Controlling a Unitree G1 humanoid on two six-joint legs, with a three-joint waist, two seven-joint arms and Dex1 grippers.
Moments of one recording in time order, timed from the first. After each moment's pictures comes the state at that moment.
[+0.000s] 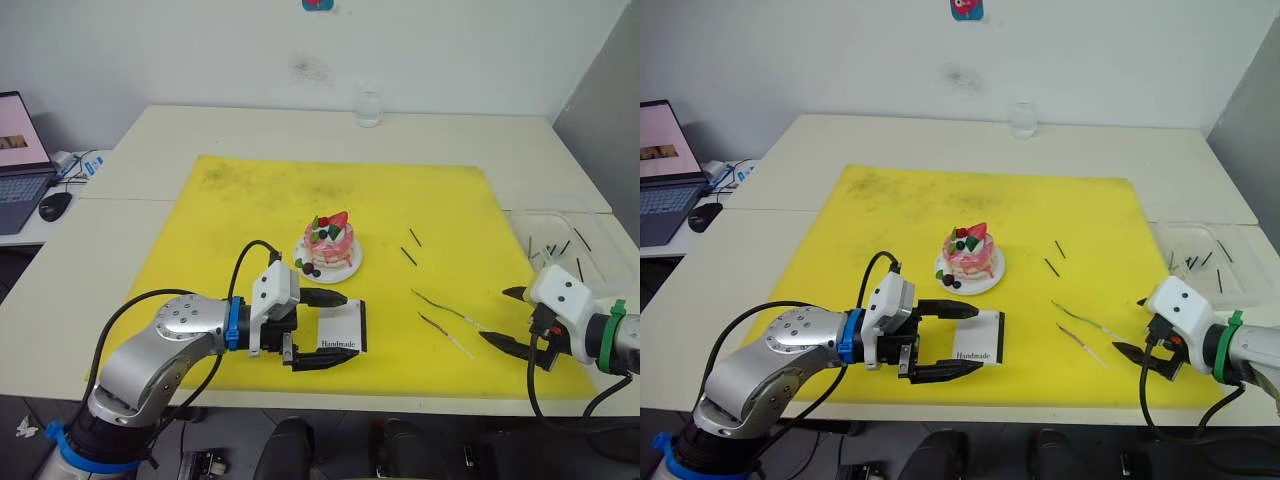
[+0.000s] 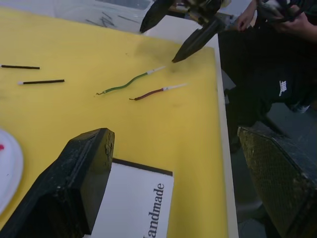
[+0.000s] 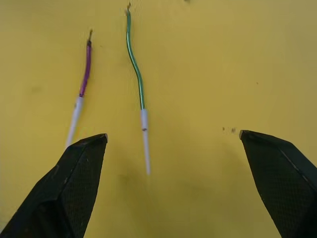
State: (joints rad) left arm -0.21 0.69 -0.13 -0.52 -0.60 0.60 -0.99; right arm 0.17 -1.03 -0.25 -0.56 0.36 0.70 0.81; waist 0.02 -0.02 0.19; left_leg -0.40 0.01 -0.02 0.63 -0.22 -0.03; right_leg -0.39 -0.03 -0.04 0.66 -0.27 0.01
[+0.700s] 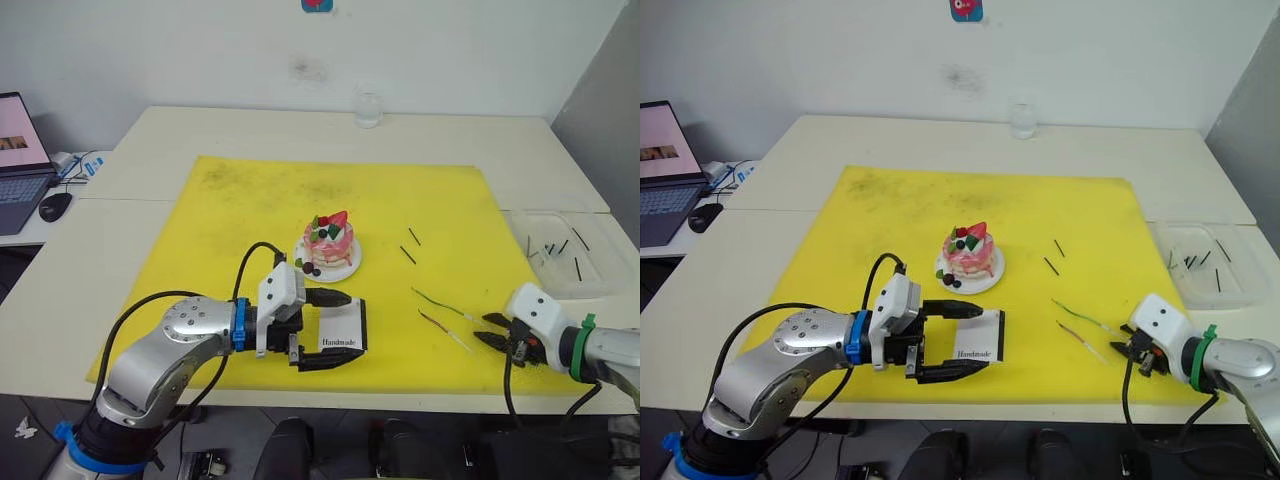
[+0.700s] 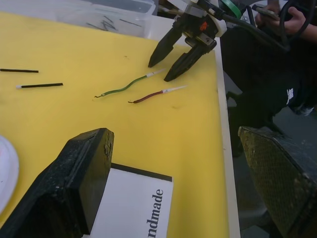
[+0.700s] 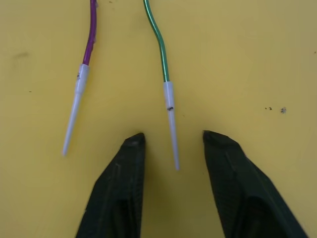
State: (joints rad) left arm -0.21 0.67 -0.15 -0.52 -0.59 0.60 -0.97; right arm 0.16 -0.96 -0.13 -0.50 0.28 0.63 0.78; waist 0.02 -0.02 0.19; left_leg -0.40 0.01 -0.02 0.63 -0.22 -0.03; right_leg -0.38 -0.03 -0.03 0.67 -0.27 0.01
